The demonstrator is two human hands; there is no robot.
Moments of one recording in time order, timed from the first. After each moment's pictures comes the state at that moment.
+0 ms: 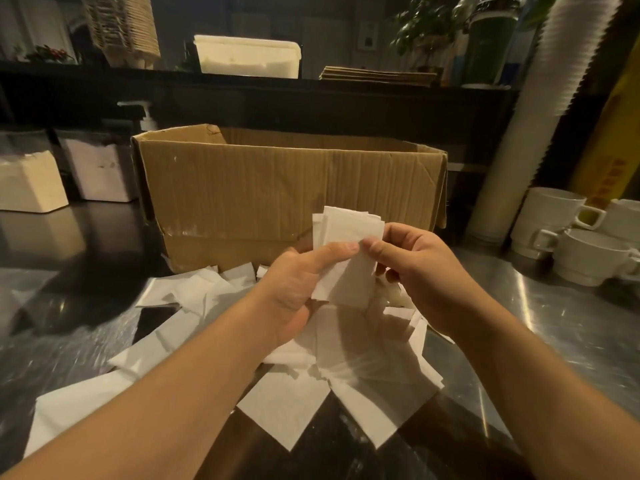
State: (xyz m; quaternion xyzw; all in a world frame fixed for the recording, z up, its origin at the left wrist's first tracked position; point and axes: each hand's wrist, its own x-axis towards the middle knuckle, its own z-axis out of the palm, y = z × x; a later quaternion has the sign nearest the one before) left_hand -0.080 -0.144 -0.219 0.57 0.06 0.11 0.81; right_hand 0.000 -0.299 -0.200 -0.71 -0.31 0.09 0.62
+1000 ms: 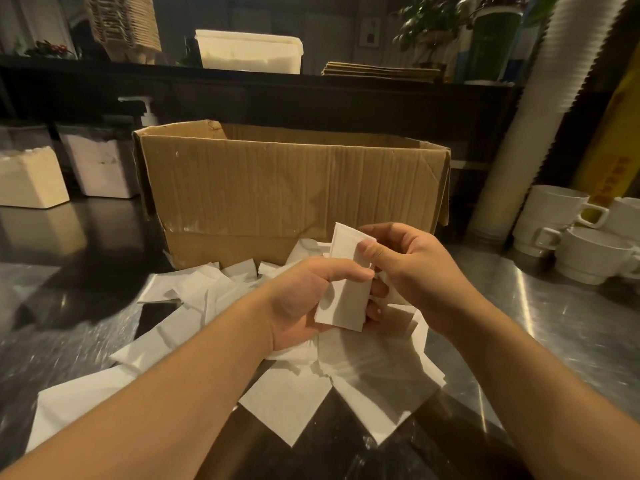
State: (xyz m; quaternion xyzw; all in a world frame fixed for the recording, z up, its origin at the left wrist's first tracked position) left_hand -0.087 -0.138 -0.222 0.63 0.02 -0.05 0.77; right_hand -0.005 -0.293 -0.203 -0.74 -0.30 0.06 0.59
